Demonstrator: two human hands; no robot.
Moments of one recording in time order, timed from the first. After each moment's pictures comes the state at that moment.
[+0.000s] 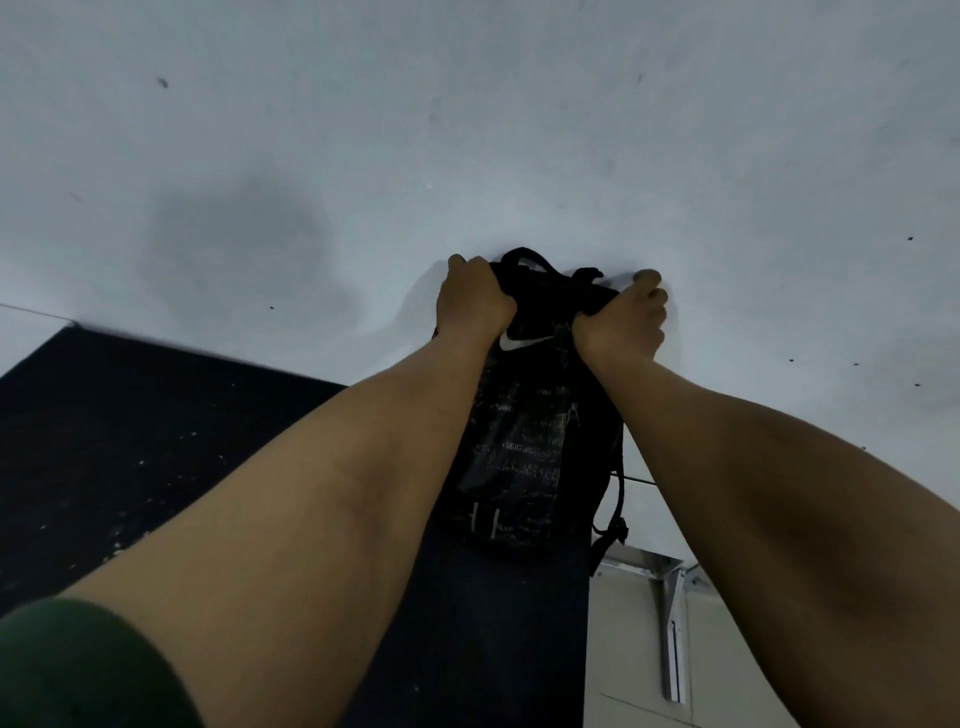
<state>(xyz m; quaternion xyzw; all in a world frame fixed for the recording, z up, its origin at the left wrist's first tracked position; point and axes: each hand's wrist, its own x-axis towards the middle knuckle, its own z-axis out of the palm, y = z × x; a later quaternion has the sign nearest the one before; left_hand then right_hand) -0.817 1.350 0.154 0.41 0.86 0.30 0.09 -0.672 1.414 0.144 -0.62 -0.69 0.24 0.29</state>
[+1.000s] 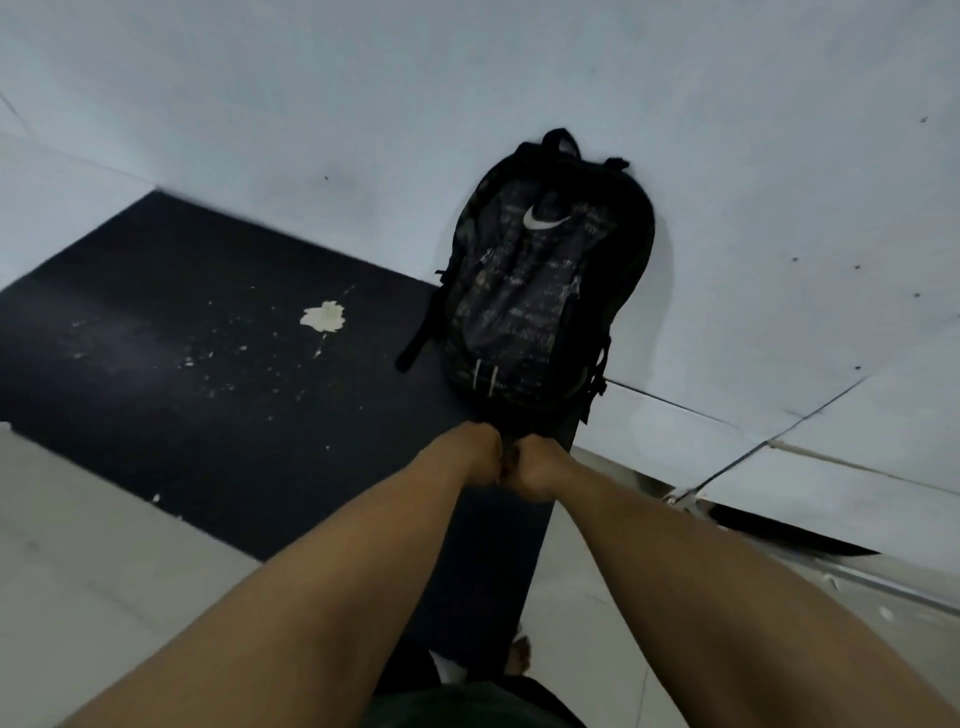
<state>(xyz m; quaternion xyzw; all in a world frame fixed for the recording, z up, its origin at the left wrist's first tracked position) -0.632 1.123 0.007 0.45 0.80 -0.05 0.40 -0.532 1.198 -0.018 -0.35 -0.84 0.33 -0.23</state>
